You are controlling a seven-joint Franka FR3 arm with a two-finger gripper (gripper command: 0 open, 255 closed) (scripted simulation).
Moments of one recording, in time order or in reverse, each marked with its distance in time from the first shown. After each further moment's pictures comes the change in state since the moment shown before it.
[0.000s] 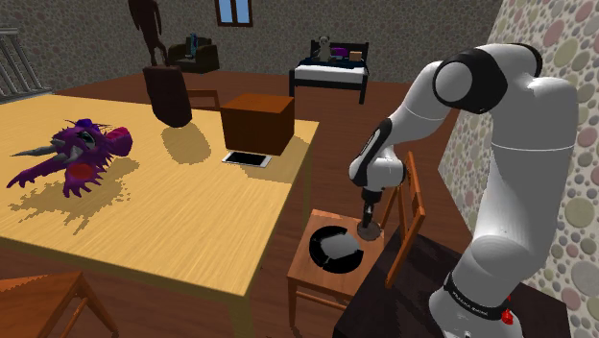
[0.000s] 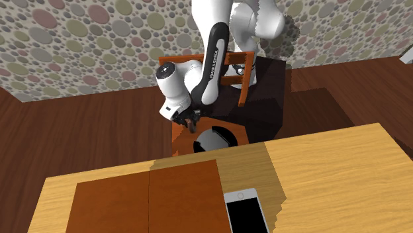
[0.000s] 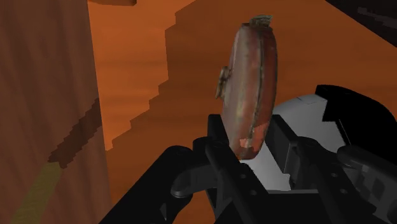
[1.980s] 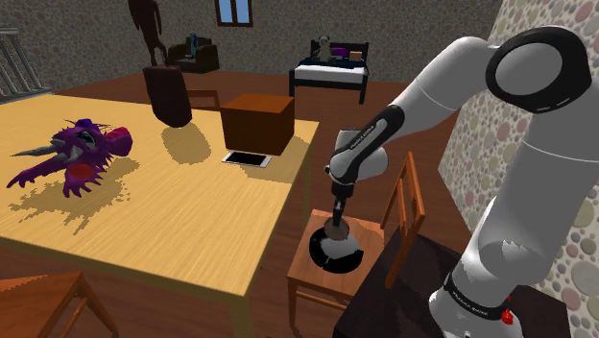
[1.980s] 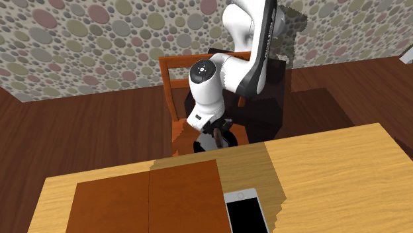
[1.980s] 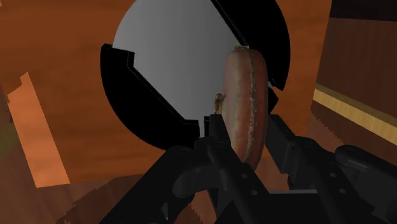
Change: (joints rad) arm 0.145 -0.229 0.173 -0.007 -0.168 -0.153 0.543
